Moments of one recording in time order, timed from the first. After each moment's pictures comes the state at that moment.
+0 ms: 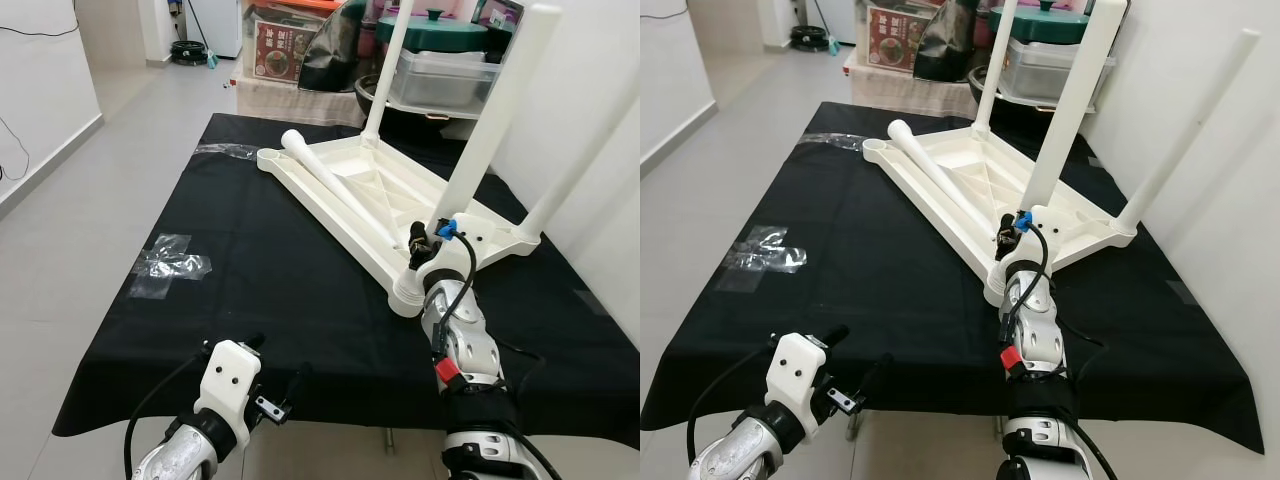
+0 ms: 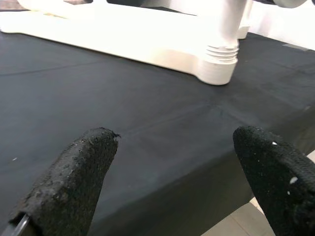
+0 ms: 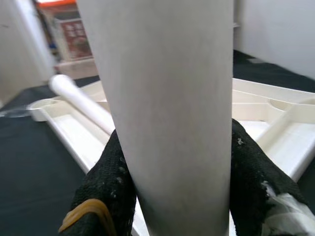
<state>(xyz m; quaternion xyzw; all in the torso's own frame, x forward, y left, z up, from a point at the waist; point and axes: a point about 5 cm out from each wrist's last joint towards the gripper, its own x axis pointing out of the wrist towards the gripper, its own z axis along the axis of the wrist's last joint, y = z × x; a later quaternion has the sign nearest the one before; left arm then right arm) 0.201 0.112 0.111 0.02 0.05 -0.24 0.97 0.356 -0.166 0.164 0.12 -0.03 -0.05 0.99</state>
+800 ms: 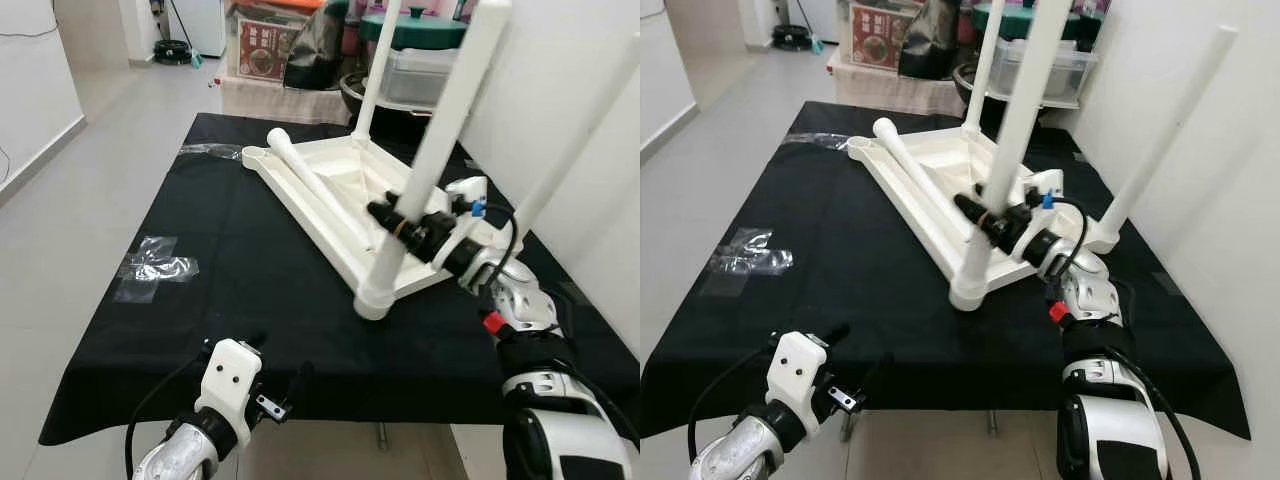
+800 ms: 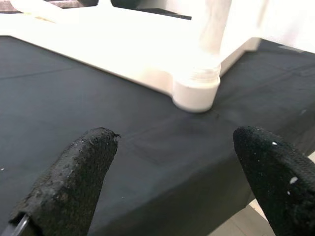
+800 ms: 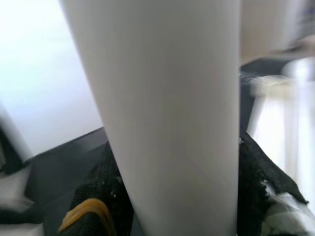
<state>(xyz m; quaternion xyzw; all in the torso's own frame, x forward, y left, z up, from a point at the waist) 0.202 0.112 0.112 0.02 0.05 -0.24 0.97 0.355 -0.169 0.189 0.07 0.00 0.49 0.87</state>
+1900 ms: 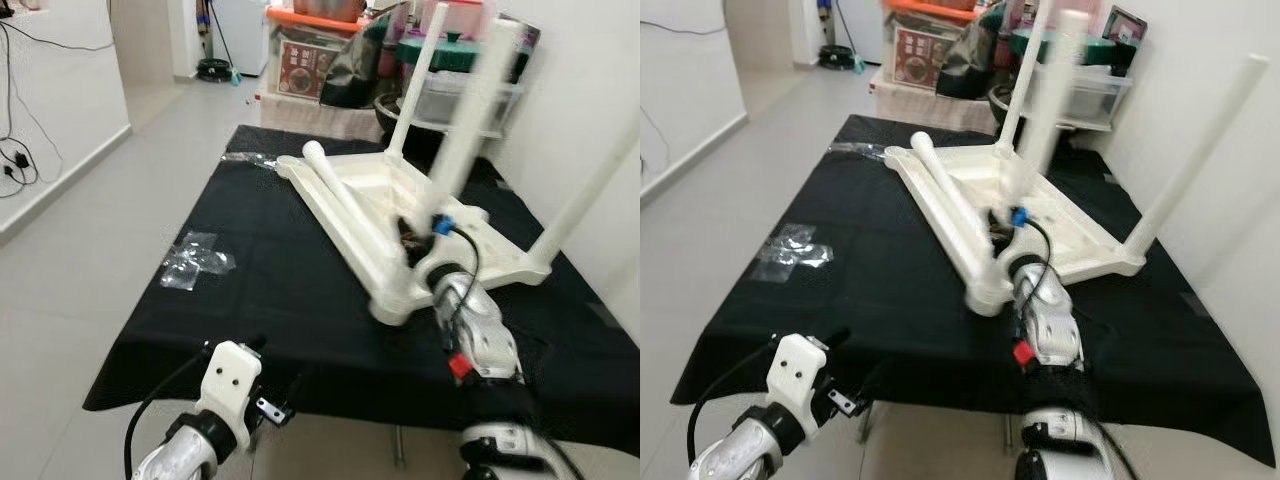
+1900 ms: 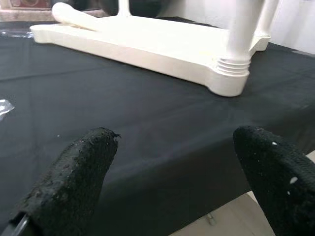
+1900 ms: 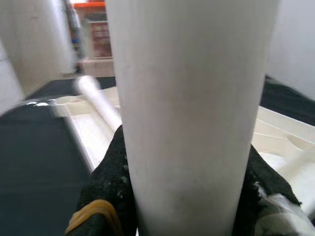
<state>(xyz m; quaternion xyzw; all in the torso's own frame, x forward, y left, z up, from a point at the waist) 0.201 0.113 0.110 0.02 0.05 -0.24 0.97 0.342 -0.180 0.167 0.08 -0.01 -0.11 0.99</state>
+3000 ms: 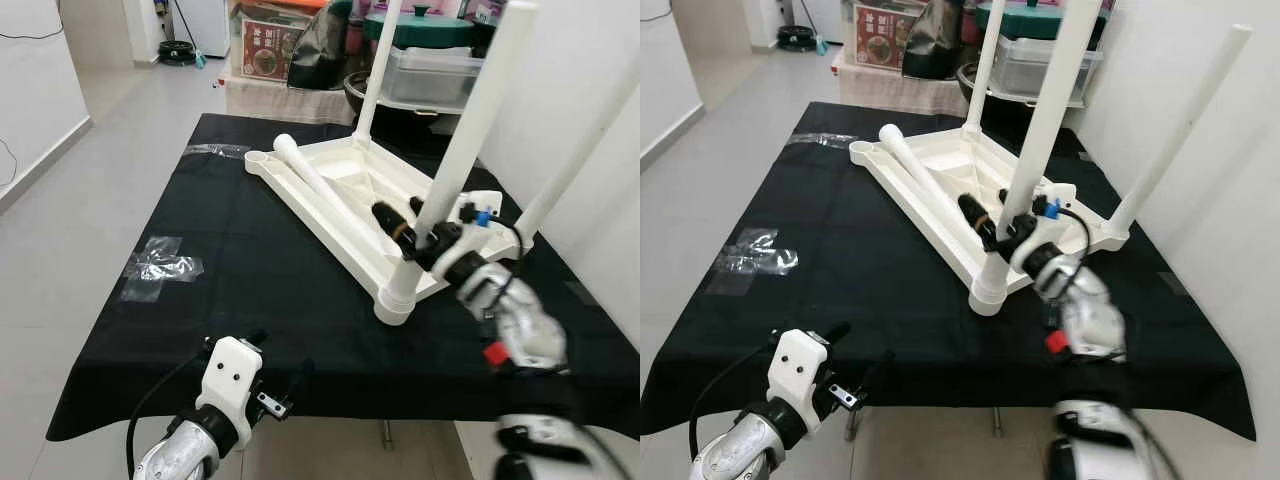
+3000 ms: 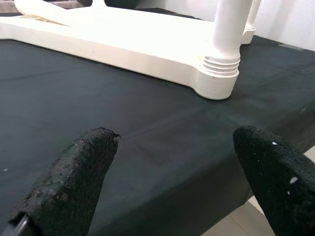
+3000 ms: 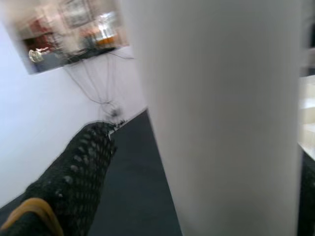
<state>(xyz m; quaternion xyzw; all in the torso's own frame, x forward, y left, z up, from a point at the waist) 0.204 0.111 0.111 0.02 0.05 -0.24 0.97 0.345 -0.186 0.200 0.13 -0.03 0.36 0.92</state>
